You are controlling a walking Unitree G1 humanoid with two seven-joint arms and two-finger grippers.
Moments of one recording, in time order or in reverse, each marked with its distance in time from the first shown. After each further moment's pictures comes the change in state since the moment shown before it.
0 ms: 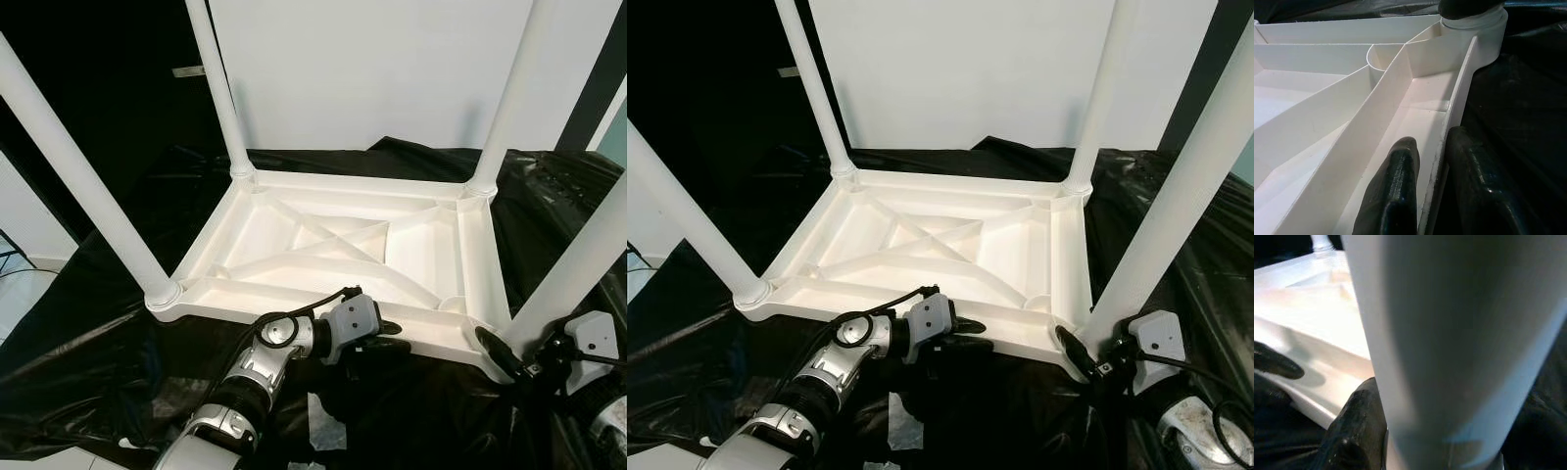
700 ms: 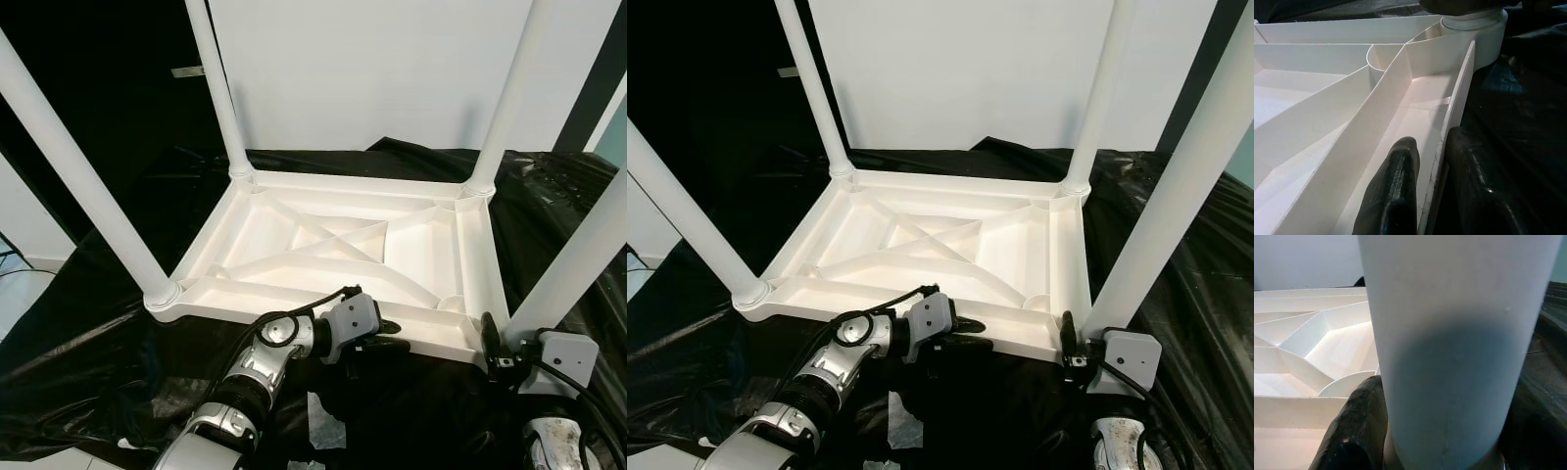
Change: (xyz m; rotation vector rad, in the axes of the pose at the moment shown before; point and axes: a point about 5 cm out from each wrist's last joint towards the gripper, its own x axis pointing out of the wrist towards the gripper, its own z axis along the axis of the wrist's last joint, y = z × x) left arm 0.001 0.000 0.000 -0.006 0.000 0.000; right arm 0.007 0.031 -0.004 0.032 -0.065 -0.539
